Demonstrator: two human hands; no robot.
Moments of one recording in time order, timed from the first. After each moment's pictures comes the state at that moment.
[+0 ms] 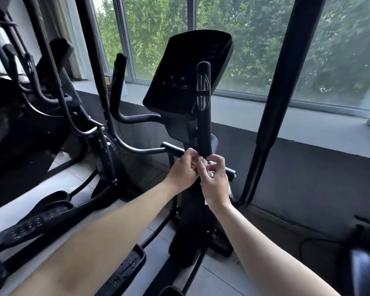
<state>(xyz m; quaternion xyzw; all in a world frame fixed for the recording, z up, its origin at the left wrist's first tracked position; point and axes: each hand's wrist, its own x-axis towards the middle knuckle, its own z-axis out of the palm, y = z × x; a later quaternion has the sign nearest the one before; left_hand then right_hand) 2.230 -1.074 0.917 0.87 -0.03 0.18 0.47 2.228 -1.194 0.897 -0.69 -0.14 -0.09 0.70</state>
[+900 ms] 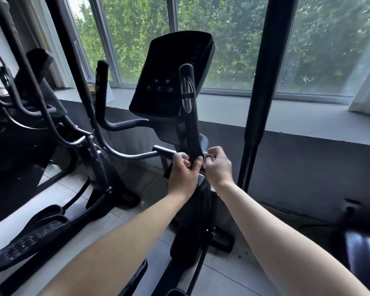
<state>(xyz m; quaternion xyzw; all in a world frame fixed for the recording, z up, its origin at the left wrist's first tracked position) 2.234 -1.108 0.909 0.83 0.10 0.22 0.50 2.274 -1.213 0.919 -0.78 -0.04 -0.07 0.62</state>
